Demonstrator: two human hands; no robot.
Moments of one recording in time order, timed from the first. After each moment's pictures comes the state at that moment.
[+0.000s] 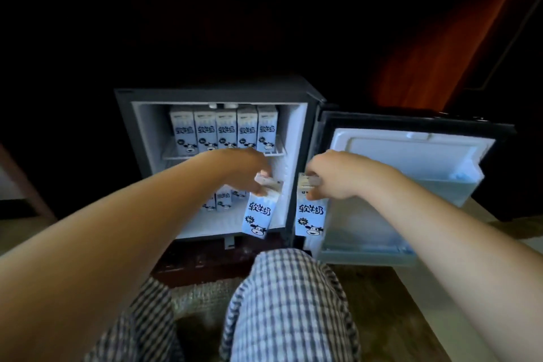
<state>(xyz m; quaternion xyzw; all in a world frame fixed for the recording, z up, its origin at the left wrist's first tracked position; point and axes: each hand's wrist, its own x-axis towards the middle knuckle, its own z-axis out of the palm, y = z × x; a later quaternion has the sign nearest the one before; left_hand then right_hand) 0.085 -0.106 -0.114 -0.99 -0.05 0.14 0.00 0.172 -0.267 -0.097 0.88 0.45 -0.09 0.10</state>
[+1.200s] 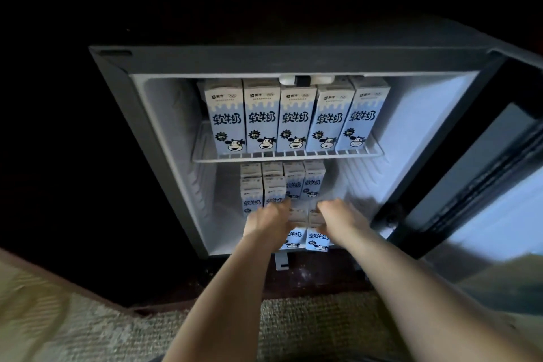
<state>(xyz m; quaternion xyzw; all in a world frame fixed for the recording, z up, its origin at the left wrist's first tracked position) 0.153 0.028 -0.339 -0.94 -0.26 0.09 -0.18 0.260 -0.077 -0.343 0.91 0.39 -0.15 0.04</state>
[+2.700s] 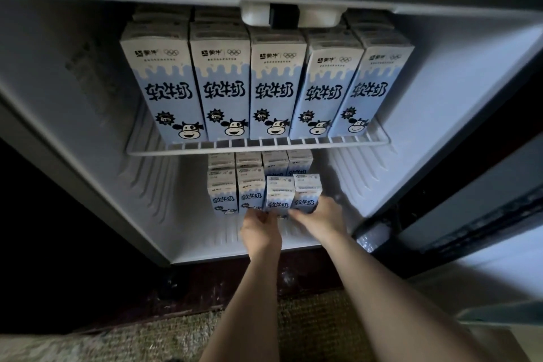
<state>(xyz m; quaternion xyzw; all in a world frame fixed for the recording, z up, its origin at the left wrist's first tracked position) 0.212 0.009 -0.434 -0.60 -0.57 -0.15 -0.54 0.295 -0.060 -0.423 0.92 0.14 -0.21 -0.31</state>
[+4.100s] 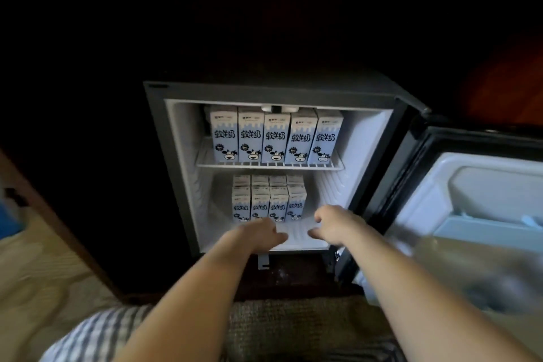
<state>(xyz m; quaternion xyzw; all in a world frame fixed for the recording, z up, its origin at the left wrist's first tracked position) 0.114 -0.020 -0.277 -0.89 -0.29 0.19 -0.31 0.223 -0.139 -0.249 0.91 0.34 -0.22 -0.01</state>
